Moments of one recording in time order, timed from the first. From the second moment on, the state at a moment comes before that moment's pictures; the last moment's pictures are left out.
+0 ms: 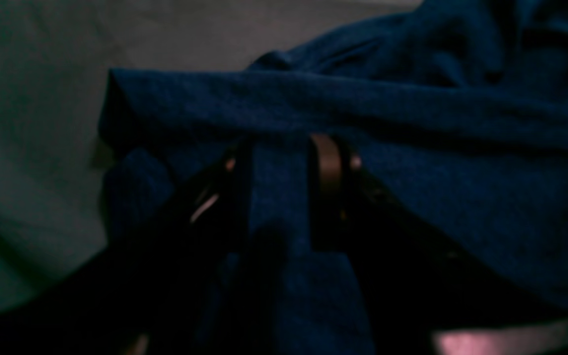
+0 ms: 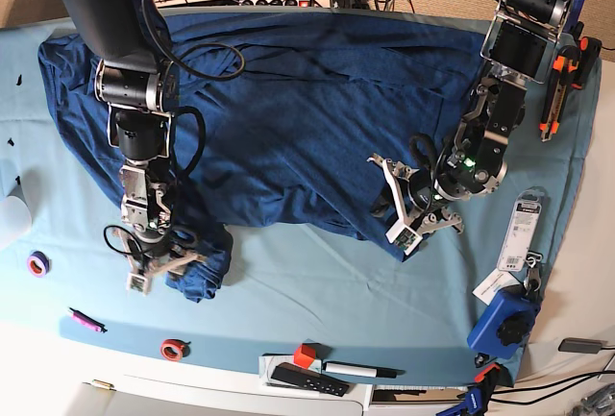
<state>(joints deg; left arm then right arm) -14.5 -17.4 21.8 80.4 -19.3 -20.1 34.2 39.3 10.9 8.1 24.0 3.1 1.0 -3.4</state>
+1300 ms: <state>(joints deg) -14.5 -17.4 21.8 80.4 -19.3 -20.1 34.2 44.6 10.6 8.1 30.9 7.4 3.5 -10.0</state>
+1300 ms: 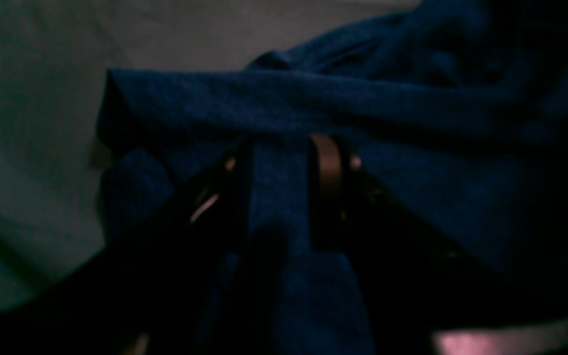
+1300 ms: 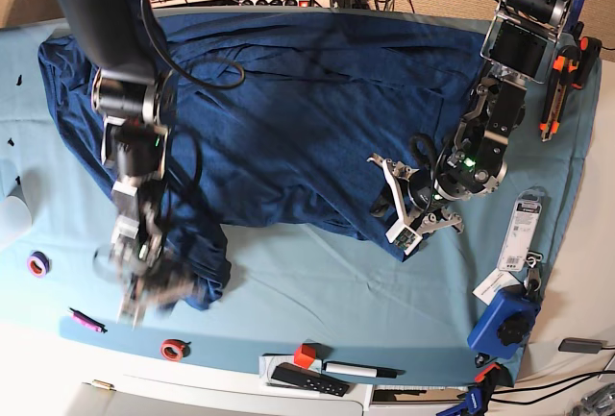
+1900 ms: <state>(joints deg) -14.5 -17.4 21.8 80.4 -19.4 -20.1 34.2 50.0 -4.0 8.2 37.9 13.2 14.3 -14.5</state>
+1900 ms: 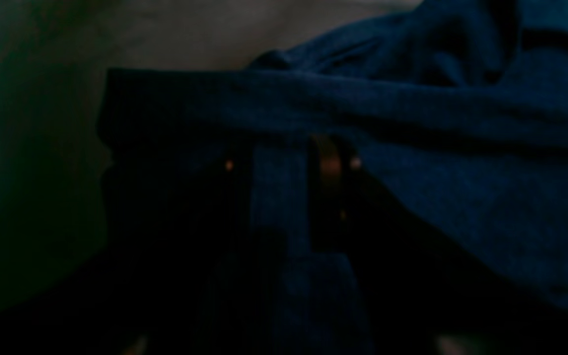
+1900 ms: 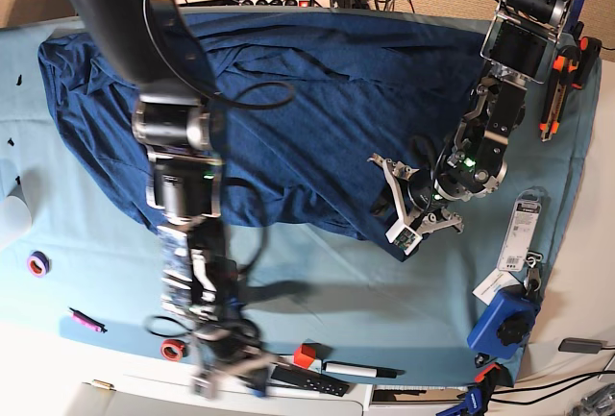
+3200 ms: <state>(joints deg) -14.5 -19.0 21.8 80.4 -18.6 -19.5 34.1 49.2 8.6 4.1 42.4 10.3 23.9 -41.5</state>
